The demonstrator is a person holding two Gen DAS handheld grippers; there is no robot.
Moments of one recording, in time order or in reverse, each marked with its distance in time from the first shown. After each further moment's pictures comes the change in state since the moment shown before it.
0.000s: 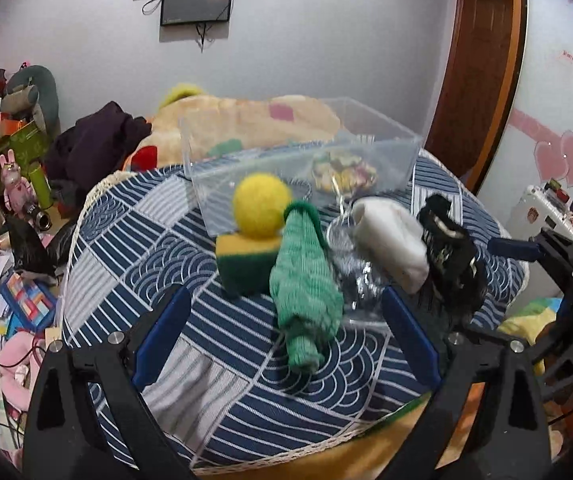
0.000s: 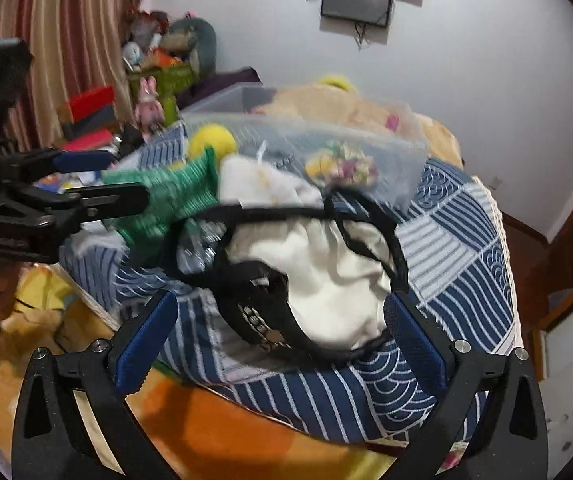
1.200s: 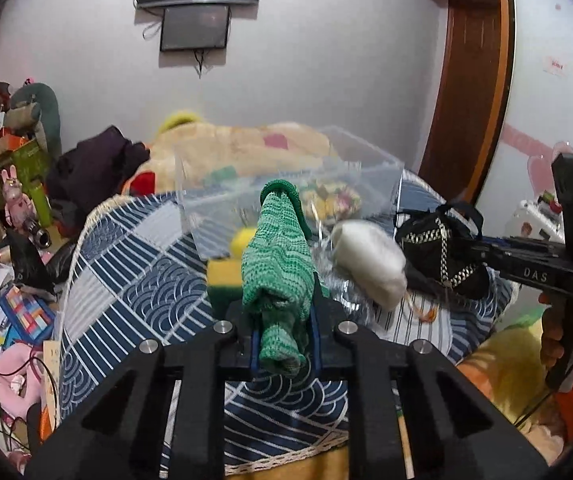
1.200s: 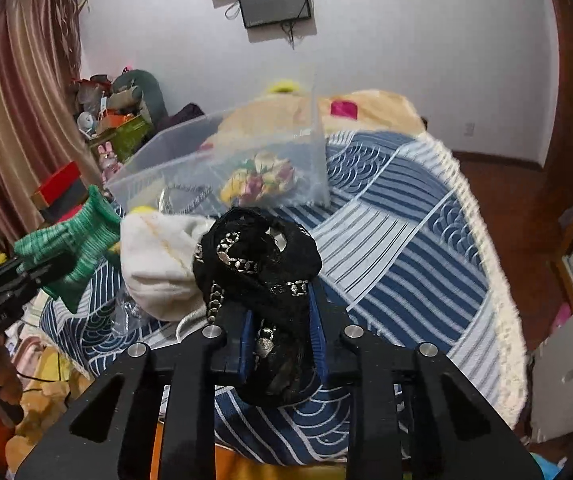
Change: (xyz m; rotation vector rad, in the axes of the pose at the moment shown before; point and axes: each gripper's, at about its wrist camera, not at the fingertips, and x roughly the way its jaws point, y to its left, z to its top) left arm -0.029 -0.012 0.001 0.005 -0.124 -0.016; right arm -0.026 -0.068 -0.004 0.303 -0.095 0.046
